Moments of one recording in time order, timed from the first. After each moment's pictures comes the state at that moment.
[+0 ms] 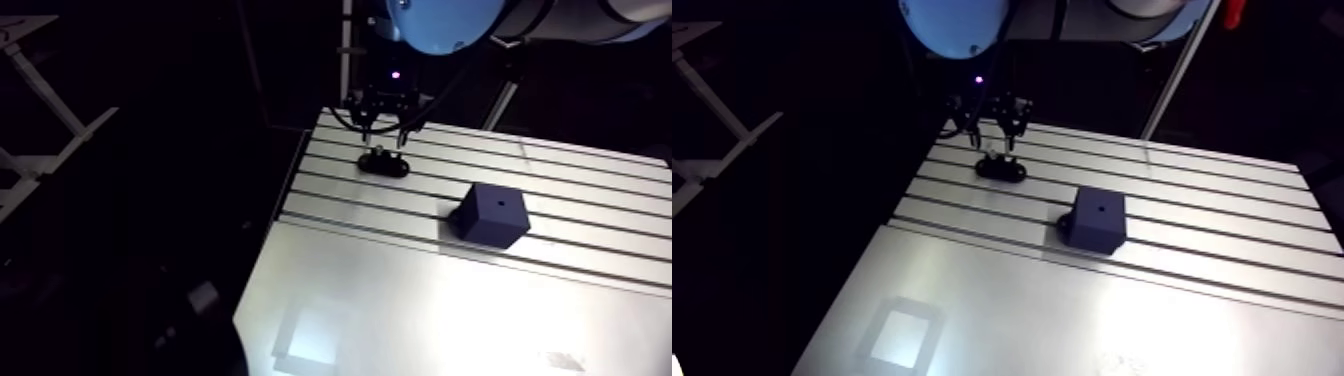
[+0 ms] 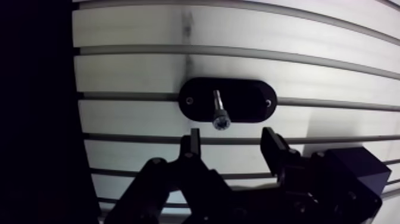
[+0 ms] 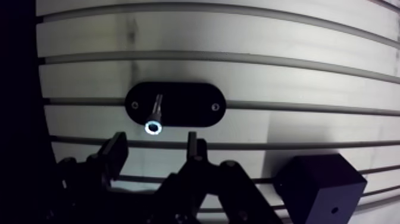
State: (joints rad) arm 0.20 -1.14 1.76 -2.20 -1.60 -1.42
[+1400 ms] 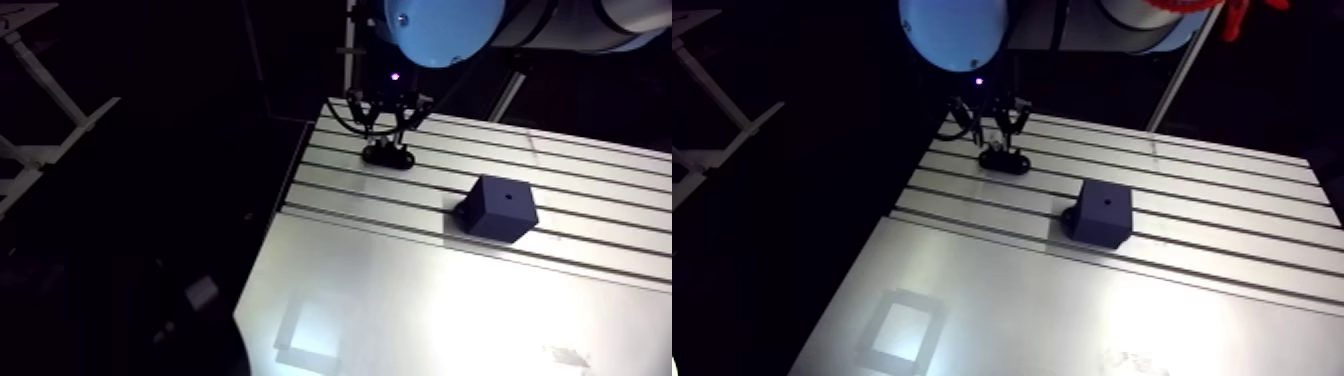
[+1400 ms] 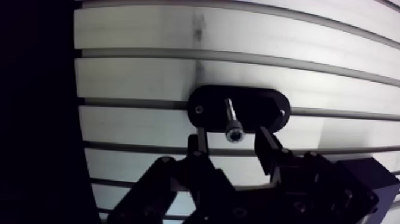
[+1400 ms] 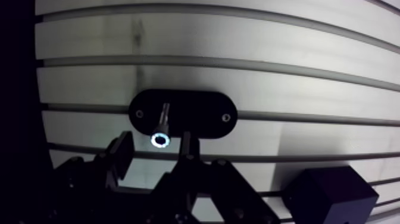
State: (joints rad) arm 0.21 -1.12 1.78 -2.27 -1.59 -1.42
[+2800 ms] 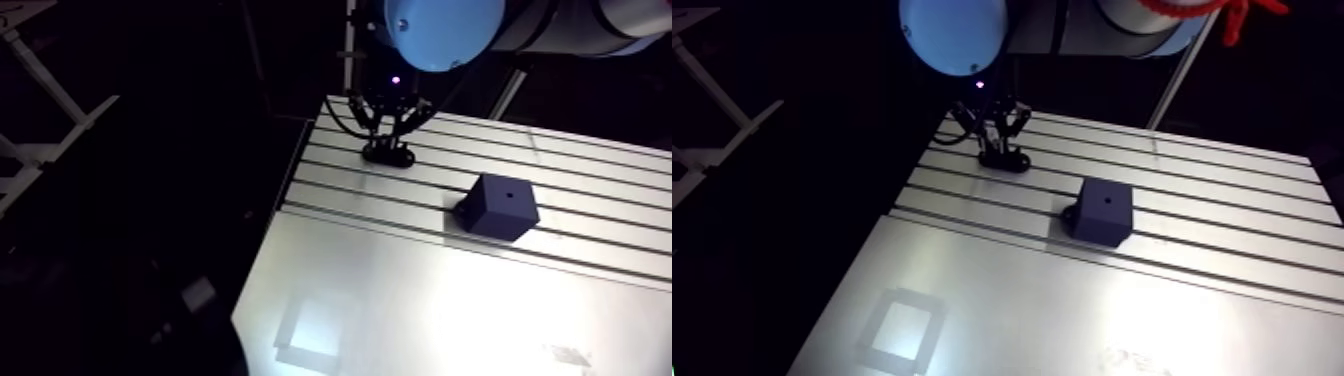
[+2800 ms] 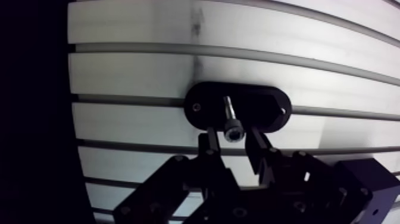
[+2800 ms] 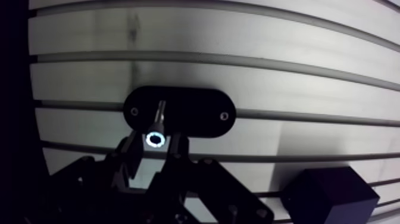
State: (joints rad) arm 0.21 -1.11 1.79 -2.27 -1.60 -1.44
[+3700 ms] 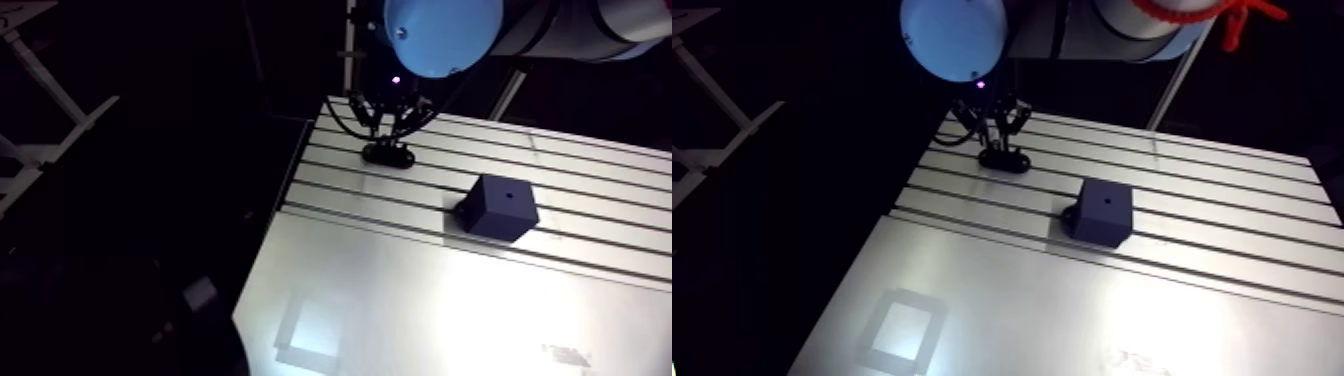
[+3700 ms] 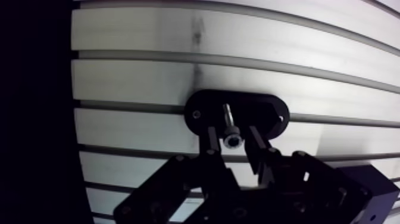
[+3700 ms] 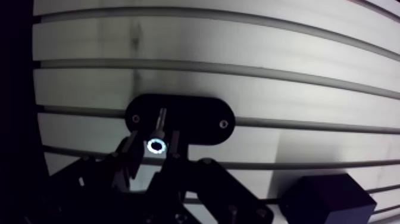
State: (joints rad) arm 0.21 -1.11 1.80 -2.32 -1.60 -1.45
